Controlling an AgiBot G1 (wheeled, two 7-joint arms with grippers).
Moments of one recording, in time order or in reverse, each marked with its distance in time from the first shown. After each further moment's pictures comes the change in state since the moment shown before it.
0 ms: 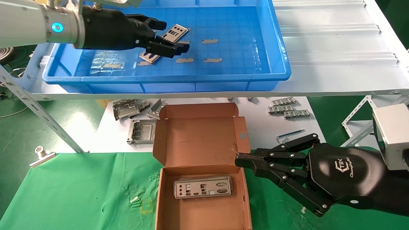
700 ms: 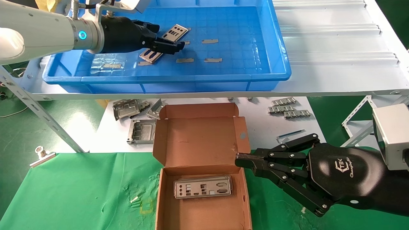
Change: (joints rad) left arm -0.056 0.134 0.012 0.275 0.032 -0.177 0.076; right arm 0.000 0.000 0.000 0.000 0.000 0.000 0.000
